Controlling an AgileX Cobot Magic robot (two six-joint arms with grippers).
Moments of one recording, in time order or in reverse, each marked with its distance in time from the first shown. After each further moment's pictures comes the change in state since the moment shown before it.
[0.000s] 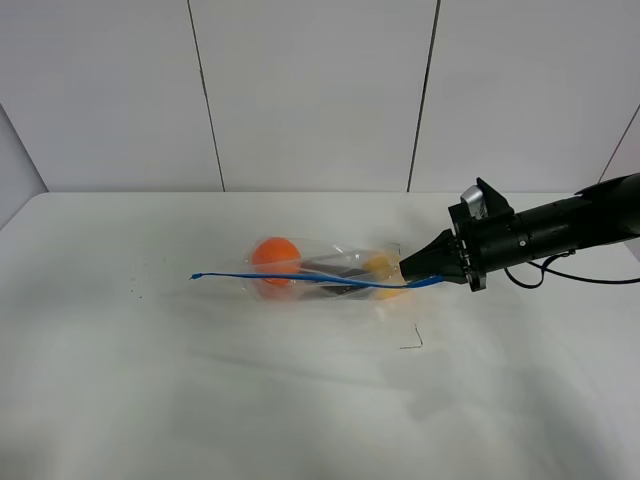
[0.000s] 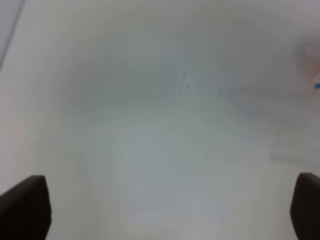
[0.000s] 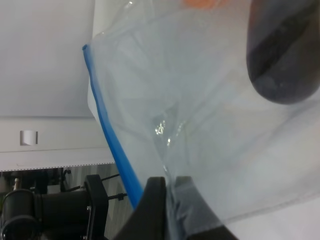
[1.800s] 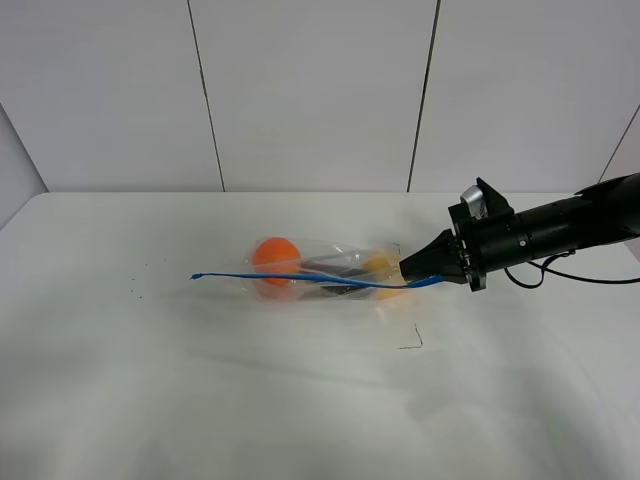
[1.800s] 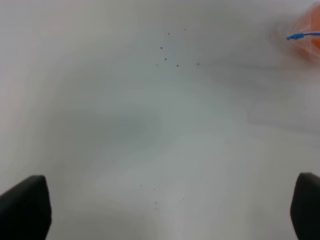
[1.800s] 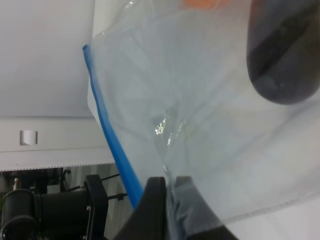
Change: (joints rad) left arm 0.000 -0.362 0.165 -0.064 0.158 0.011; right arm 0.000 0.000 0.000 0.000 0.000 -0.002
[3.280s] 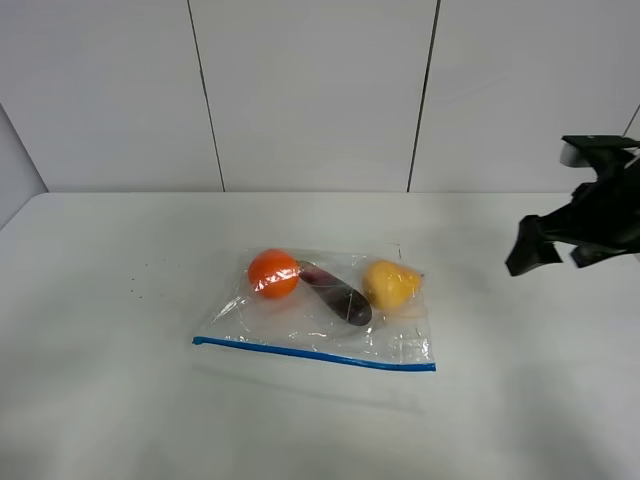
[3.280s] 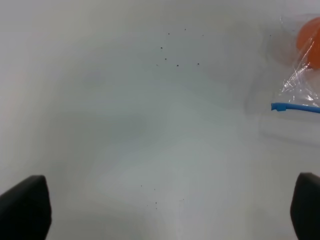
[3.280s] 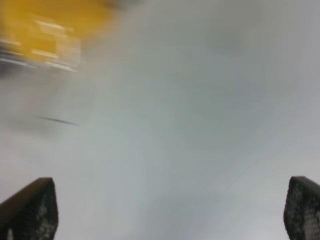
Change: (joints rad) left arm 0.000 0.000 0.000 0.000 0.000 0.002; right arm 0.000 -0.497 0.000 -1.184 -0.330 0.742
